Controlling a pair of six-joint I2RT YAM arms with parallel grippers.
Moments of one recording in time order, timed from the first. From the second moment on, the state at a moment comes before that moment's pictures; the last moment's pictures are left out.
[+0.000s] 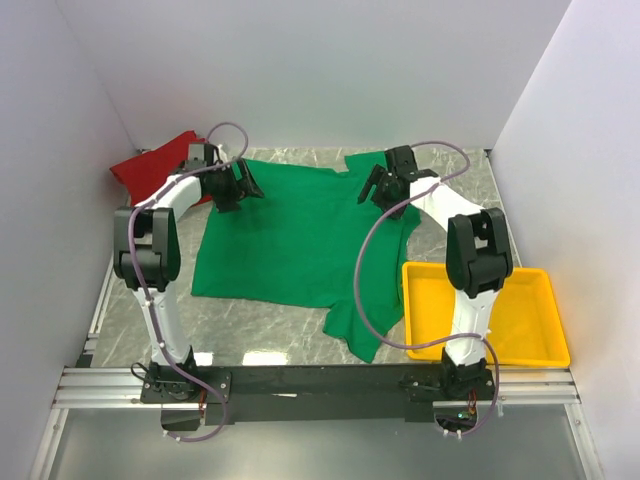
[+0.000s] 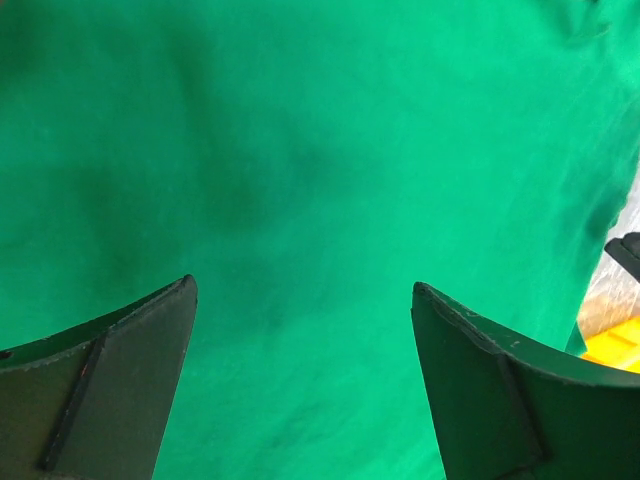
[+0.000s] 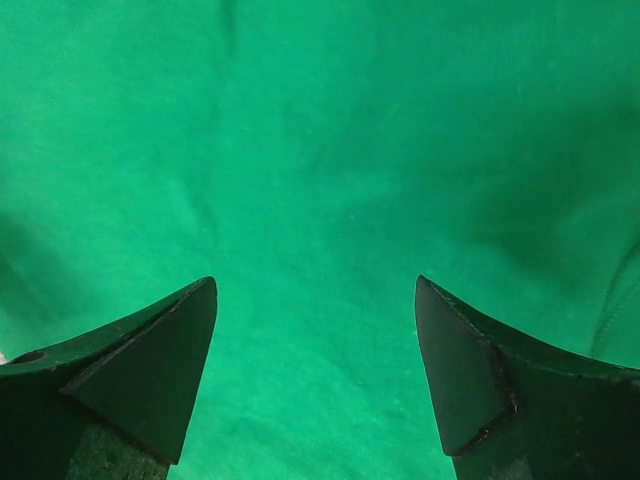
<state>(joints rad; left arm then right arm) -0.05 2.02 1.53 -0.39 0.42 -0.46 0.25 1.98 1.51 -0.47 -0.05 0.68</state>
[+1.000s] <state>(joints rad) -0.02 2.37 1.89 -0.39 0.52 -0.55 0.17 2.33 1.94 -0.70 -0.17 0.74</state>
